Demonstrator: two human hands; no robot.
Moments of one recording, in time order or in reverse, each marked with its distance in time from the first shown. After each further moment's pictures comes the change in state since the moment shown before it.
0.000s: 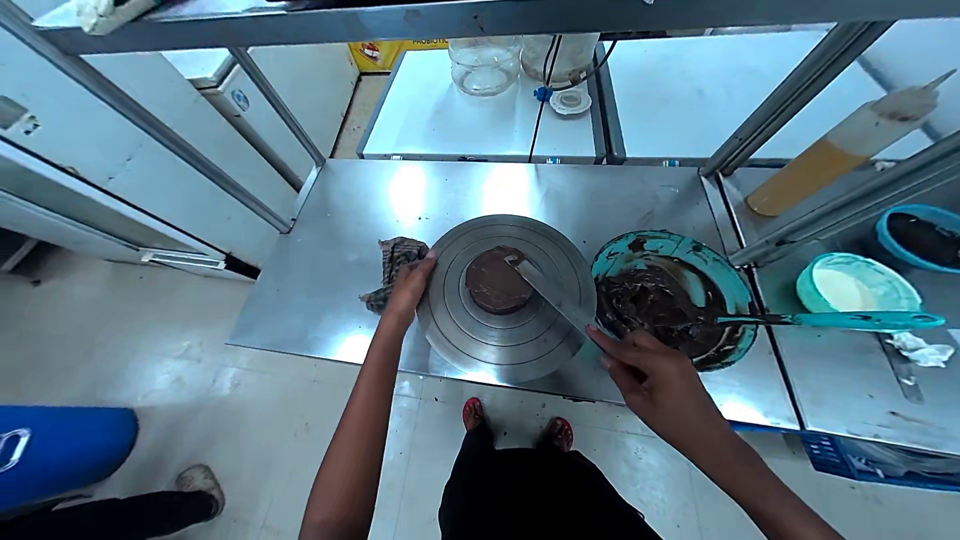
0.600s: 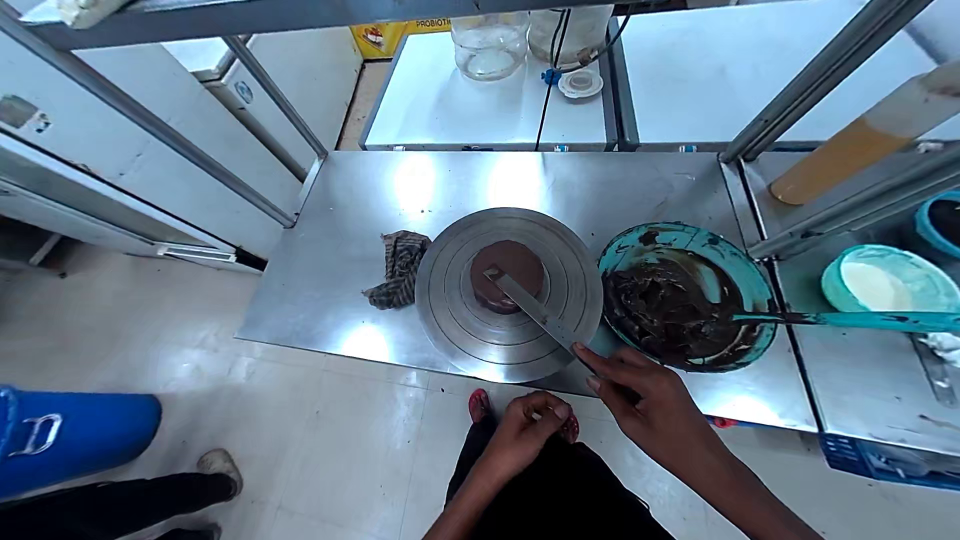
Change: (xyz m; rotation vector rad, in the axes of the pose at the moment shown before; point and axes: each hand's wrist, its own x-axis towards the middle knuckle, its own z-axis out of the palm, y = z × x) left_hand -0.188 -0.098 0.115 -0.226 -0.659 0.225; right_hand -0.011 -0.010 0.011 0.210 -0.069 0.028
